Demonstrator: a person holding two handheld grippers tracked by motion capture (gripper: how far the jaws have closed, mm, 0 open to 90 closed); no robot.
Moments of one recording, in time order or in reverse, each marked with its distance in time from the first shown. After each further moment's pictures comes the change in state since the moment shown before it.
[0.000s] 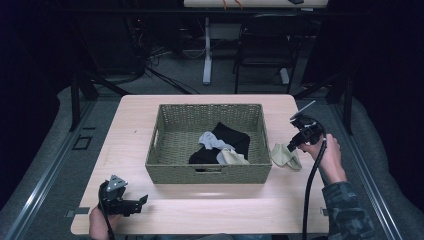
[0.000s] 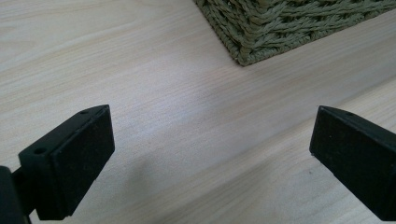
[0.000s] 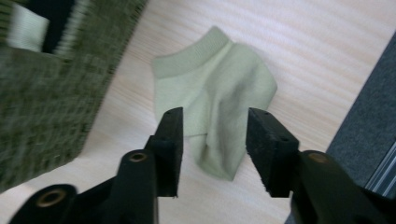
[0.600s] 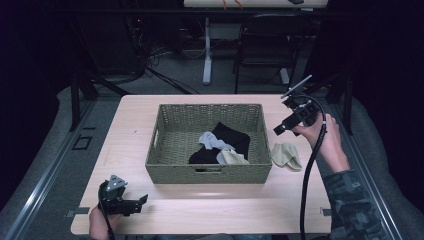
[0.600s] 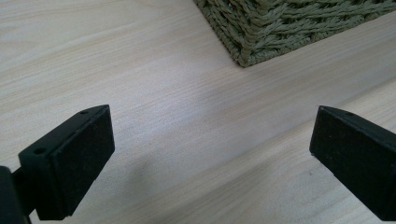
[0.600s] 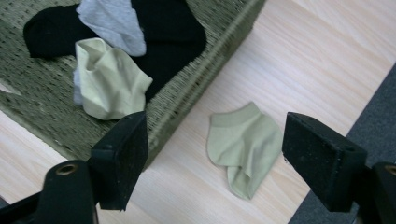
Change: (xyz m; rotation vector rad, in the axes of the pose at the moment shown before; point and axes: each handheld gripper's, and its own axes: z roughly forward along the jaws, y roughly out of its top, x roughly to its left) left arm 0.000 0.000 0.000 0.001 -0.002 -0.005; right arm 0.060 0.029 -0.092 -0.122 0.006 -0.194
